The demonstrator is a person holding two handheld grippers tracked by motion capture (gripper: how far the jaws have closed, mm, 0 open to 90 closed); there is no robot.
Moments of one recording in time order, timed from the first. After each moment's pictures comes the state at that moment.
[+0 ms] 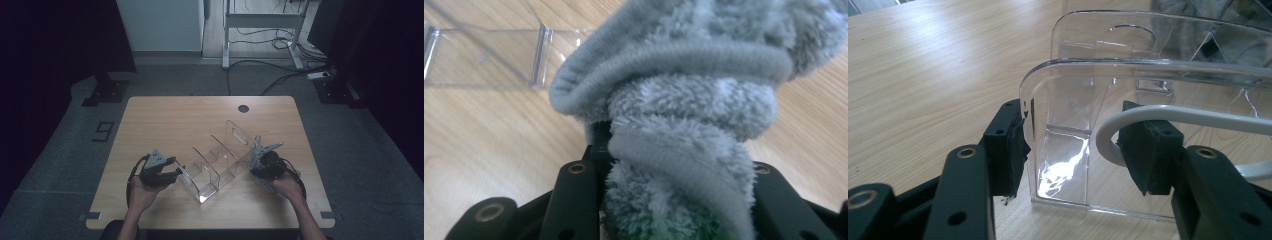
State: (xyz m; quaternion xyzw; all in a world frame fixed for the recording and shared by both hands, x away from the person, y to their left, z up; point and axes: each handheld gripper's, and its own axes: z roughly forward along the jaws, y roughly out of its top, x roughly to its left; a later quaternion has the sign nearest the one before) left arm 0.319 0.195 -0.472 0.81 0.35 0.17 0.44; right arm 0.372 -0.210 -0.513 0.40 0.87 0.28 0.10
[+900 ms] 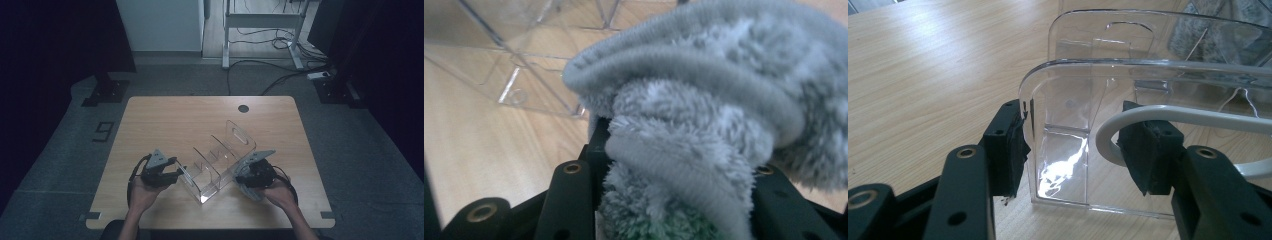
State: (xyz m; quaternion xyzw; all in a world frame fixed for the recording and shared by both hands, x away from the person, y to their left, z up) left arm 0.318 0.190 -0.470 0.82 0.35 0.17 0.43; right arm 0.340 -0.167 -0.495 0.32 0.87 0.36 0.07
